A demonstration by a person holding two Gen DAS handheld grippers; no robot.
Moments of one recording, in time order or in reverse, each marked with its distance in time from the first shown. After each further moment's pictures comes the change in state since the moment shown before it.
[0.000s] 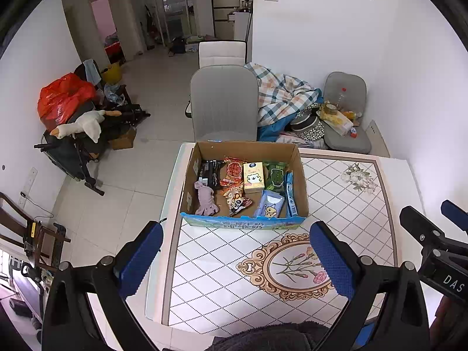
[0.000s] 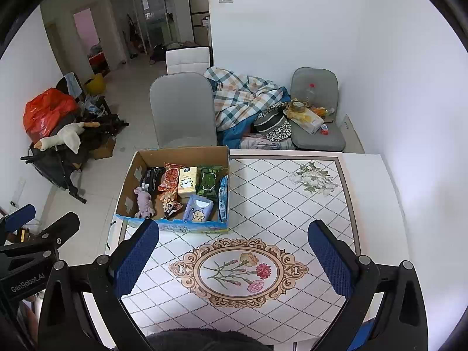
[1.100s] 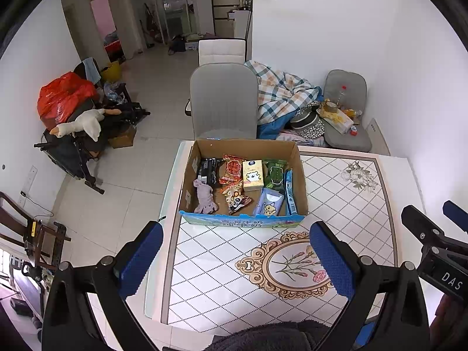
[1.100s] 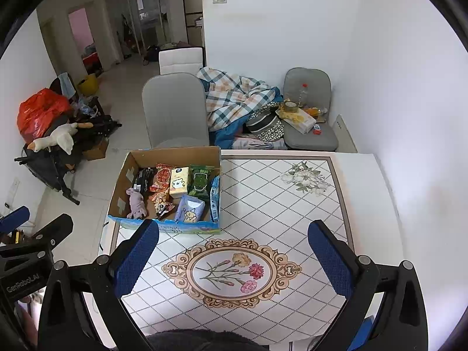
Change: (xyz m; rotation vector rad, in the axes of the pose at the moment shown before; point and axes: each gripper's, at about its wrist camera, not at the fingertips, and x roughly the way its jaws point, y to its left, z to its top) left arm -0.002 0.000 -0.007 -0.005 0.007 0.002; right arm 0.002 -0.005 -0.004 0.003 -0.001 -0.032
